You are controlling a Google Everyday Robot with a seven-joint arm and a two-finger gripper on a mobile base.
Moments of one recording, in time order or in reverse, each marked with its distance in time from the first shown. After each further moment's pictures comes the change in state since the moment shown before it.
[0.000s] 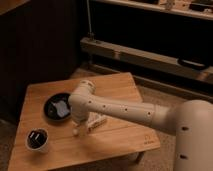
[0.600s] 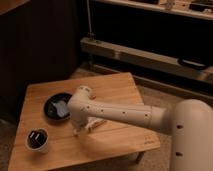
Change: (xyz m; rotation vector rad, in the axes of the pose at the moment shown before) arm 0.003 -0.009 0.026 0.024 -0.009 0.000
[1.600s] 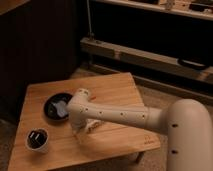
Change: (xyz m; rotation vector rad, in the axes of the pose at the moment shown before) arm 0.002 0.002 0.013 0.010 0.002 -0.010
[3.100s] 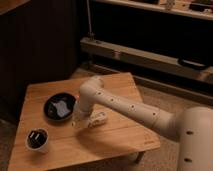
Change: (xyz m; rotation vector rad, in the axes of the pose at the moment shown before) arm -0.006 0.024 -0.088 -0.032 0.295 0.072
